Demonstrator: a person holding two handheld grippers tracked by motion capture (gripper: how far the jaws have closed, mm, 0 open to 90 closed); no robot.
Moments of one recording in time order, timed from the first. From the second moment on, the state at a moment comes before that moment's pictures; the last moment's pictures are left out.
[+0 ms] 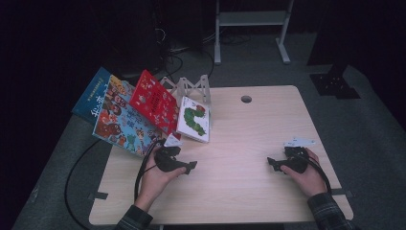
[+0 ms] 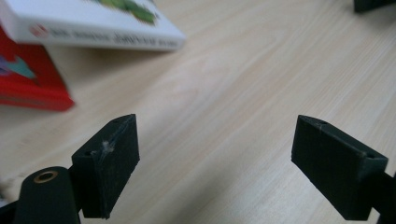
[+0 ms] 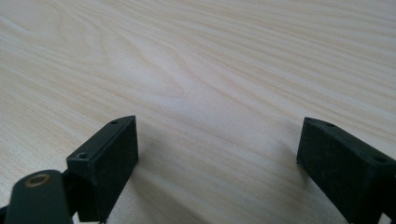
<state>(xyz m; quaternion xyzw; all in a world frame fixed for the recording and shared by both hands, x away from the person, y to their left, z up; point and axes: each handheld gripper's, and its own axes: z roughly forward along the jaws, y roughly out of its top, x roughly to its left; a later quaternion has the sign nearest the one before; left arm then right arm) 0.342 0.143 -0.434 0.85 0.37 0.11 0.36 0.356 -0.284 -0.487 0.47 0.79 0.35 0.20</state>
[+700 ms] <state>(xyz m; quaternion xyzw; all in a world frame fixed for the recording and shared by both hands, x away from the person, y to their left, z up) 0.340 0.123 -0.485 0.87 0.31 0.14 0.36 0.356 -0.283 -0.487 0.47 0.79 0.35 0.20</state>
